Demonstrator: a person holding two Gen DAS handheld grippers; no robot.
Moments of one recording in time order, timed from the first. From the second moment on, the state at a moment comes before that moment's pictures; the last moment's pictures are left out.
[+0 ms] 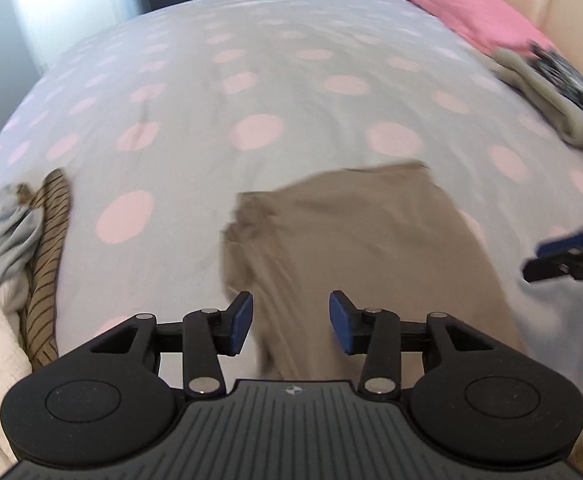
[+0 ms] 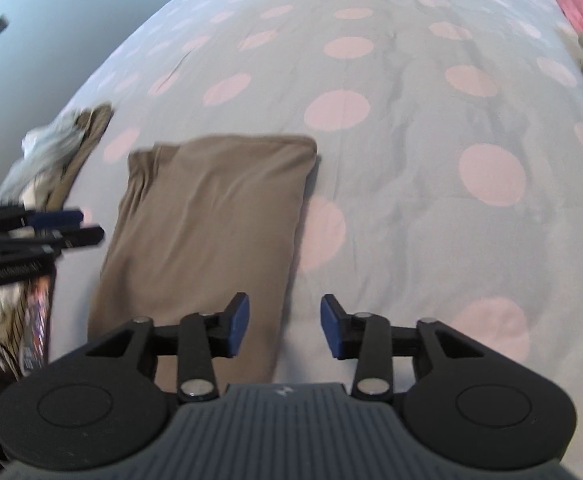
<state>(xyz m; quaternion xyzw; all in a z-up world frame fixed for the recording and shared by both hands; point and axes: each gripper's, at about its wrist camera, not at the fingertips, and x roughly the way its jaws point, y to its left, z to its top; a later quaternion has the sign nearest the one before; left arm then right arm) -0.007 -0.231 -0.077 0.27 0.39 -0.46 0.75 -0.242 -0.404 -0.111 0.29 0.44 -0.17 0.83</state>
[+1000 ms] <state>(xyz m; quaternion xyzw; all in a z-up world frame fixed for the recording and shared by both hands) 0.046 -0.262 -0.134 0.15 0.42 -0.44 0.78 -0.169 -0.450 -0.172 0.38 0.38 -0.15 0.83</state>
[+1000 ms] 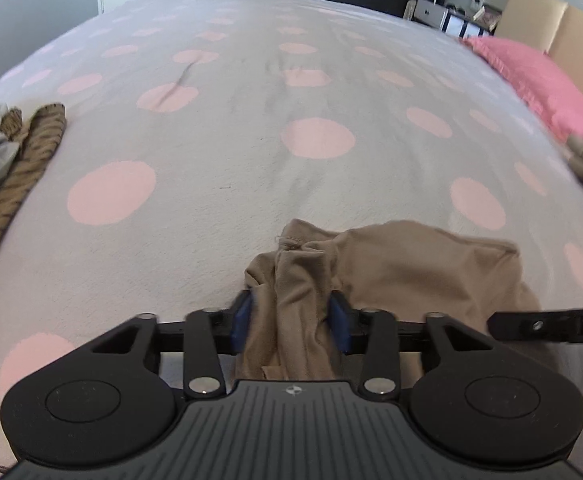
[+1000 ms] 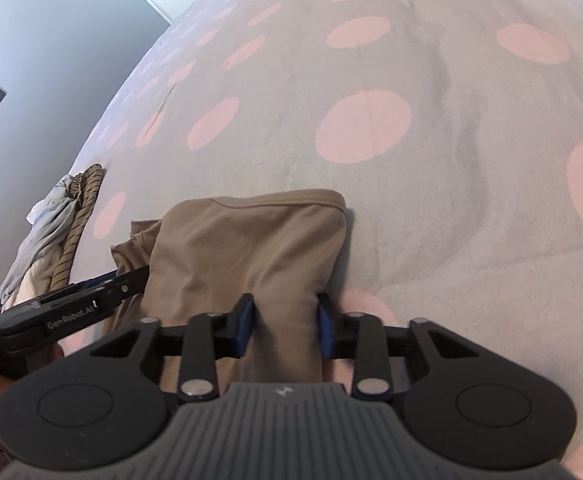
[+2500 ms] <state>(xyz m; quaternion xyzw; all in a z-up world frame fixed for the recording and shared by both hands) -0.305 -0.491 0.090 0.14 0.13 -0.79 0.59 -0.528 -0.441 0.027 0.24 0.06 -0.52 0.81</state>
